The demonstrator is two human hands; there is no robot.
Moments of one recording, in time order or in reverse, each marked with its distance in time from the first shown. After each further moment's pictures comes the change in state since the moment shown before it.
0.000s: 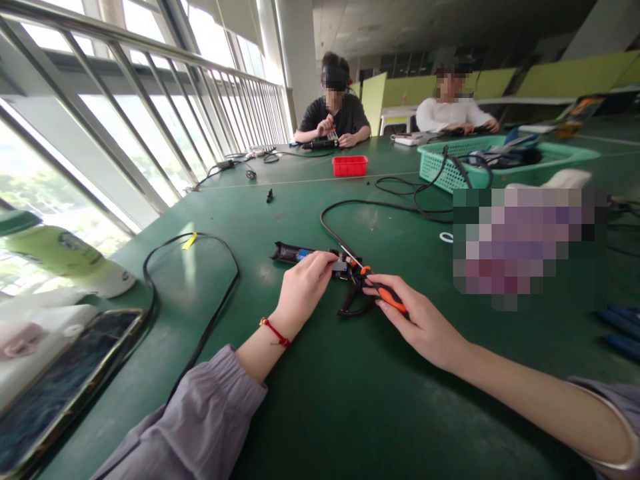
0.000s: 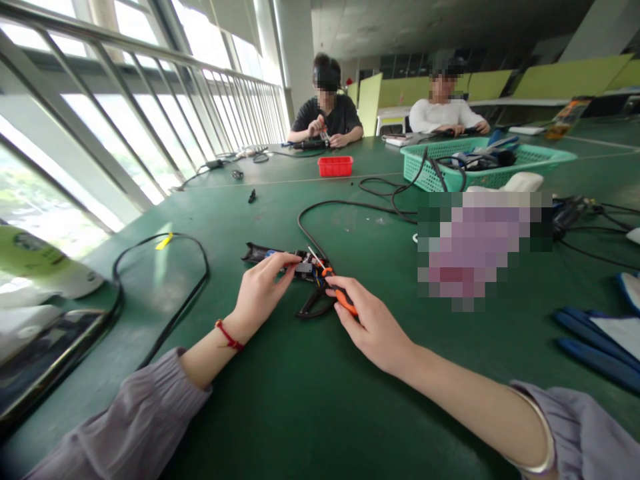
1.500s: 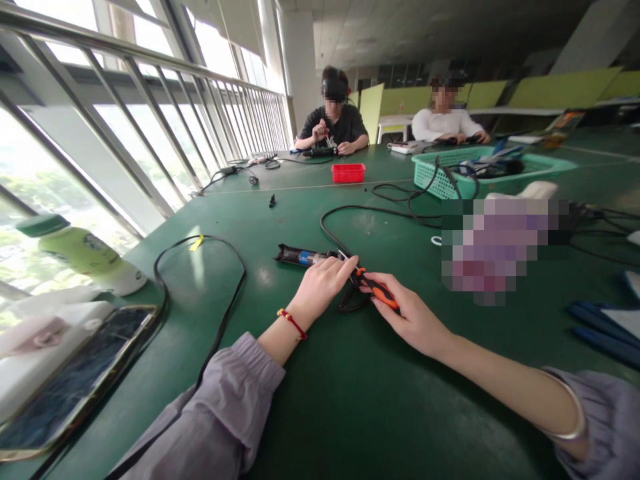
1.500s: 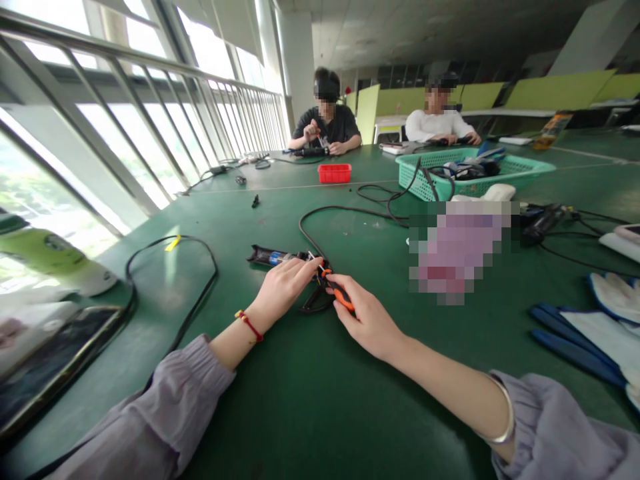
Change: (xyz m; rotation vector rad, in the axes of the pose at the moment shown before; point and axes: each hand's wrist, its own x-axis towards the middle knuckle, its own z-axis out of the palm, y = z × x) left_hand 0.008 0.013 0.003 0.252 -0.088 0.355; right_hand 0.000 -0.001 0.001 -0.002 0.034 -0.042
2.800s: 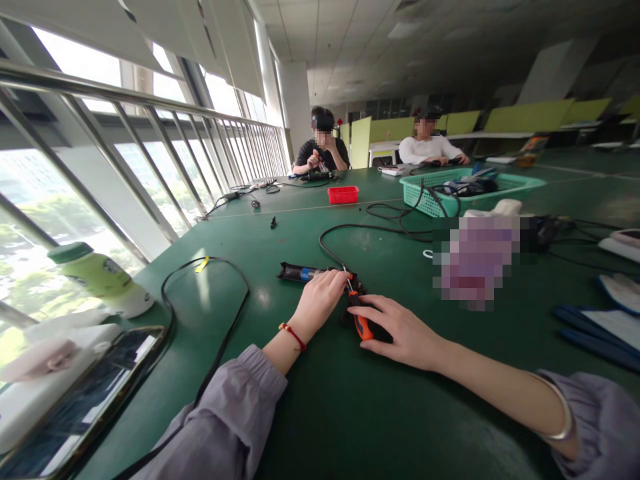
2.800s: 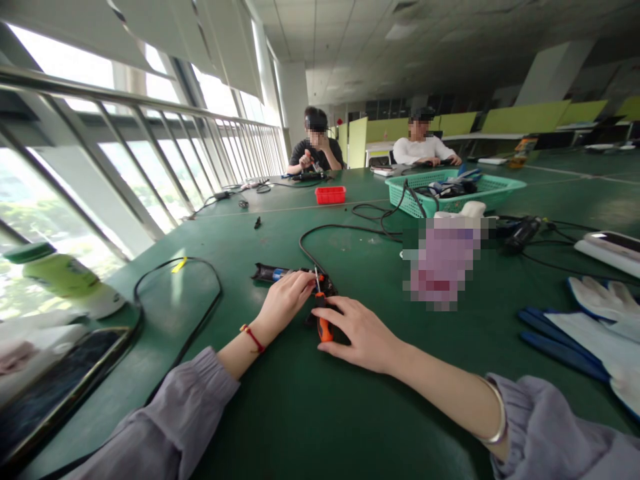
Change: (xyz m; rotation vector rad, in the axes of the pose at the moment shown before) left_hand -0.003 -0.004 0.002 -0.114 0.030 -0.126; right_hand -0.004 -0.008 -0.002 -0.424 -0.200 -0.212
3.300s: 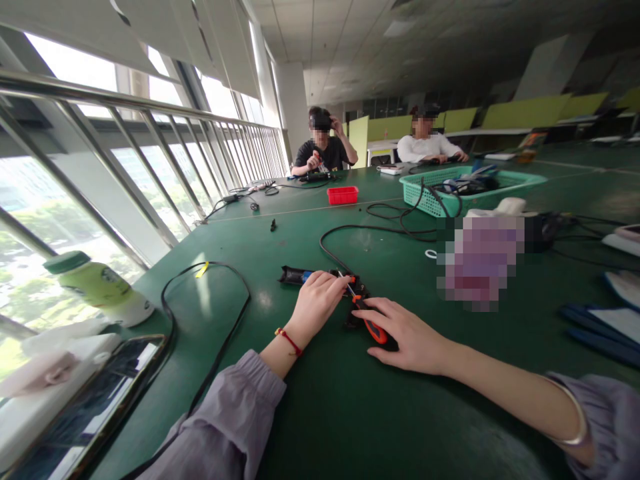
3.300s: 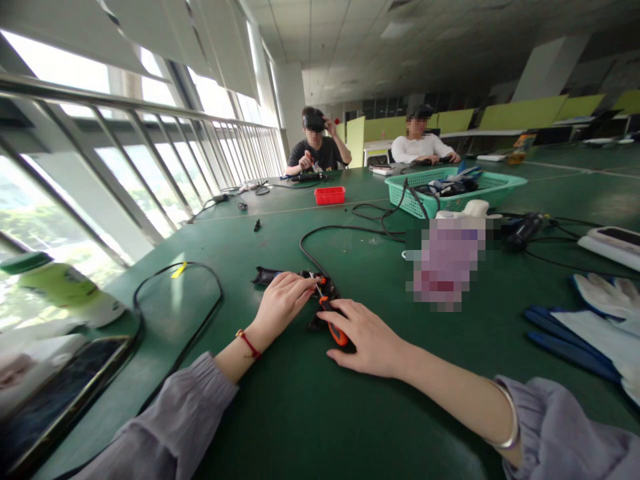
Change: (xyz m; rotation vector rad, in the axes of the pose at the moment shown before) left_hand 0.000 -0.008 -0.009 -0.021 0.055 0.086; right_hand 0.001 0.004 0.003 0.013 -0.026 0.033
